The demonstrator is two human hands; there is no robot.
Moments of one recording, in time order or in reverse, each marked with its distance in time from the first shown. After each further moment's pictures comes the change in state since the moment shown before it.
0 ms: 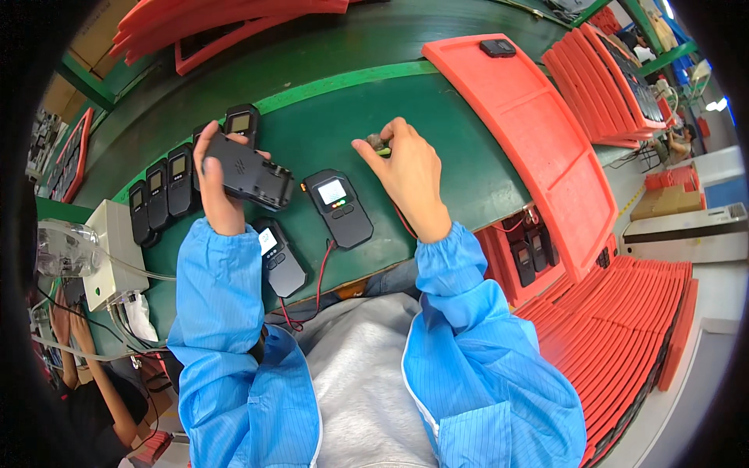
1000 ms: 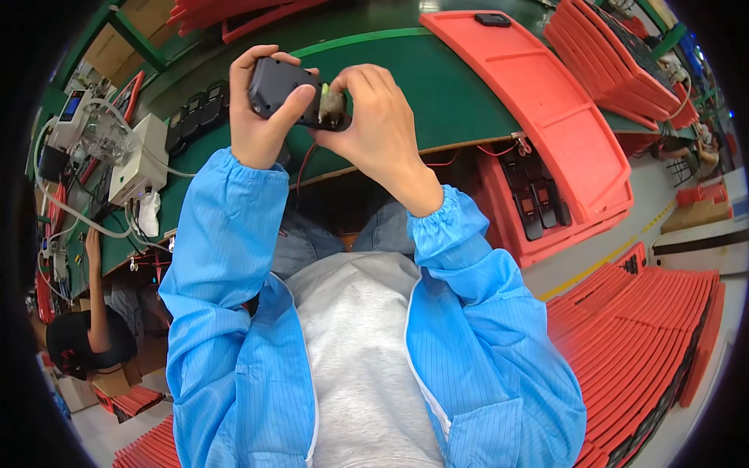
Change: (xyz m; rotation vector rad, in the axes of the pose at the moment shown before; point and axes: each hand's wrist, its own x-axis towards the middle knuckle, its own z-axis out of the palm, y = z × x) left_hand -0.095 0.057 0.095 0.274 -0.308 0.383; right_hand -0.095 -0.036 -0.070 0.302 0.206 -0.535
